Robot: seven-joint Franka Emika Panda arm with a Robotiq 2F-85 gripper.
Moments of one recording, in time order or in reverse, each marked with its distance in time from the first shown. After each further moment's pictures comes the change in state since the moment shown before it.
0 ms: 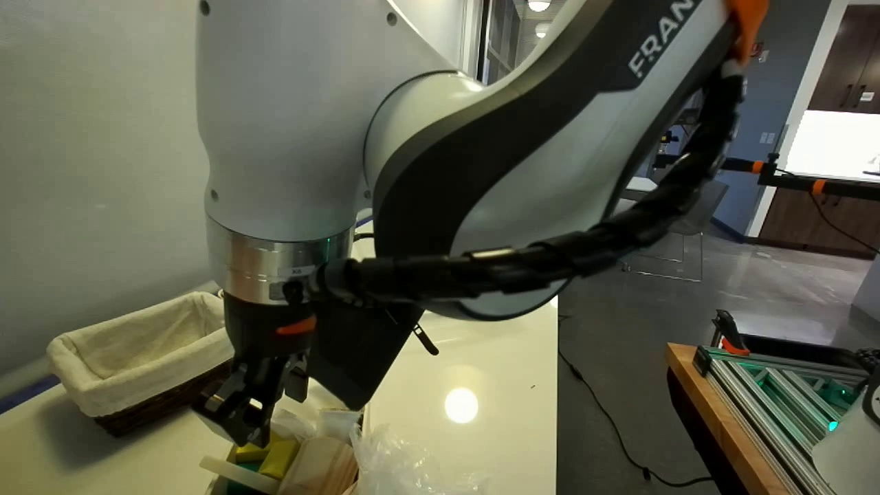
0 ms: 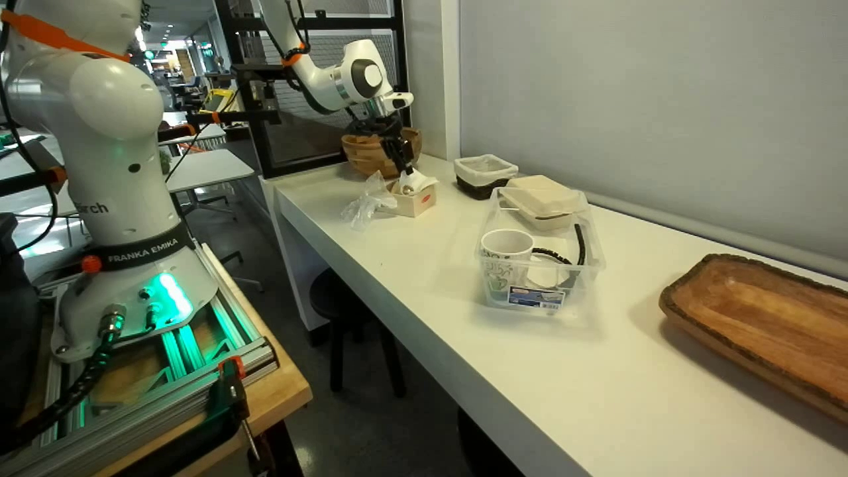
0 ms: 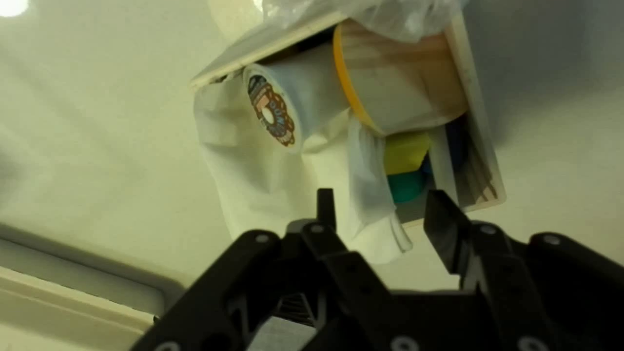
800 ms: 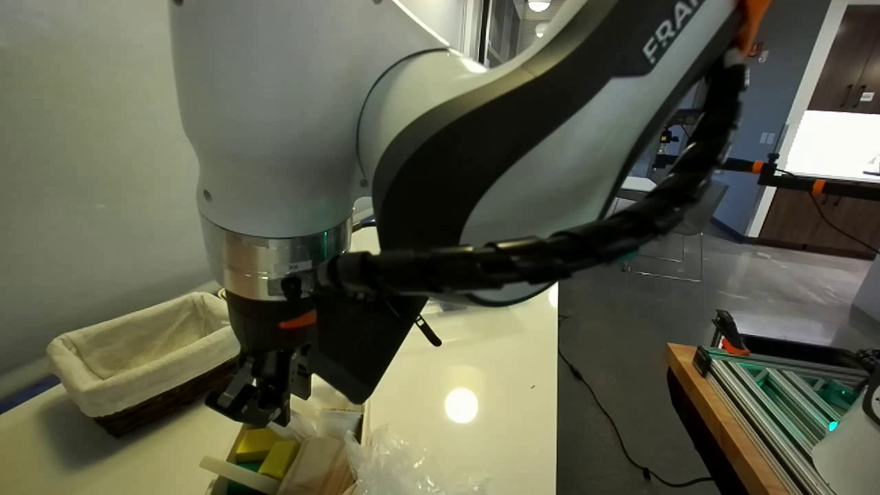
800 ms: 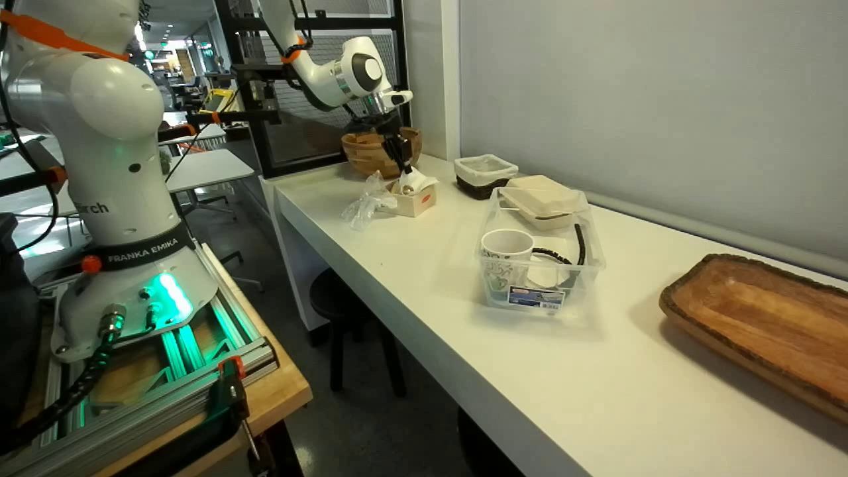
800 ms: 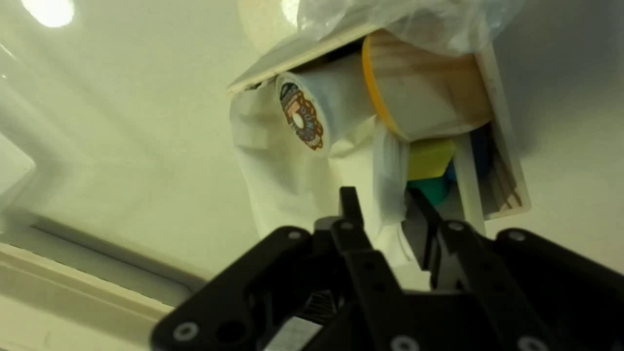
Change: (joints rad) arm 0.005 -0.013 -0.002 0.017 -0.078 -0.086 0.065
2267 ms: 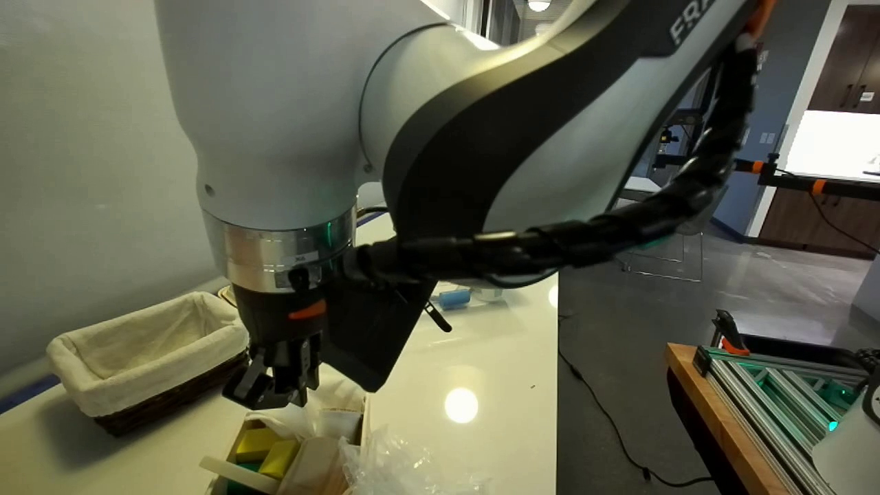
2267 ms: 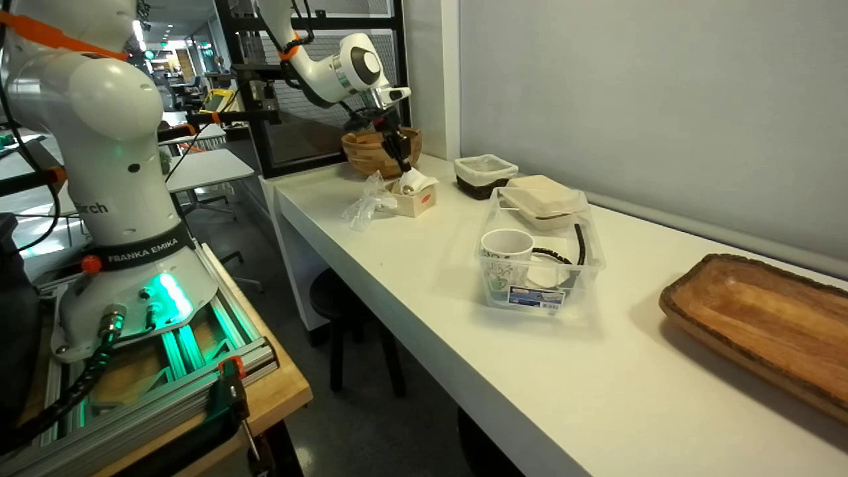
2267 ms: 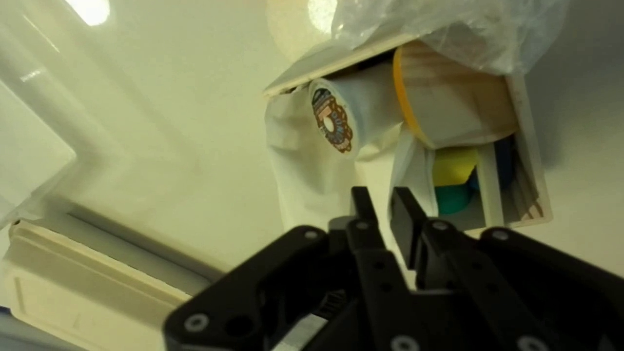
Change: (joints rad) arm -0.014 -0.025 0.019 0.000 -0.082 -0.071 0.037
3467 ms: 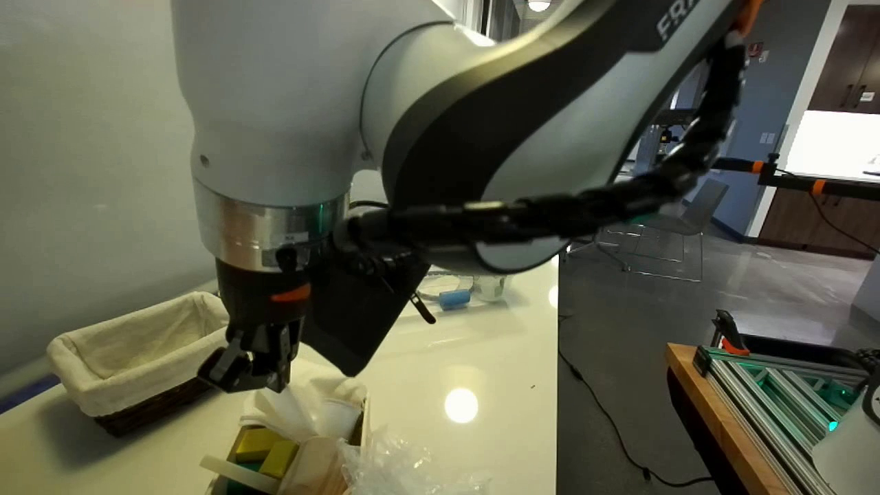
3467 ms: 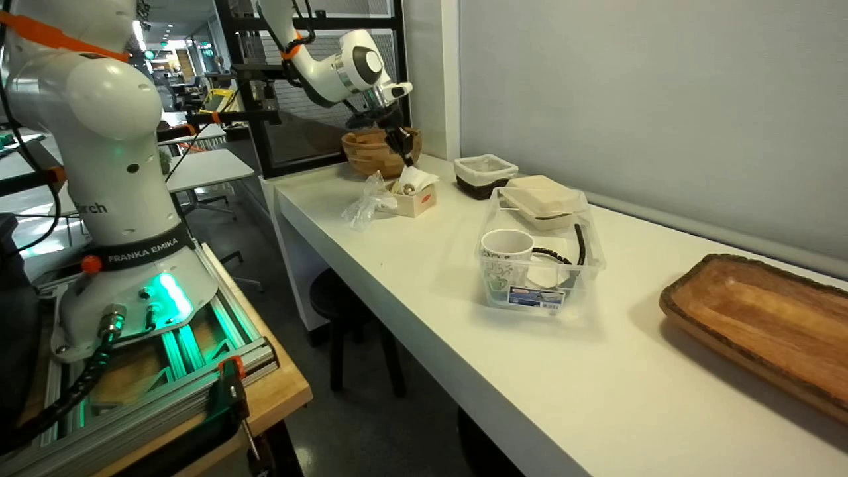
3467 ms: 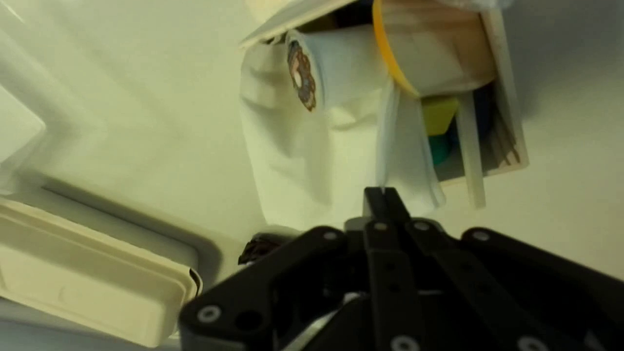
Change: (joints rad) arm -0.017 -0.010 0.004 0.001 0.001 0.086 0.002
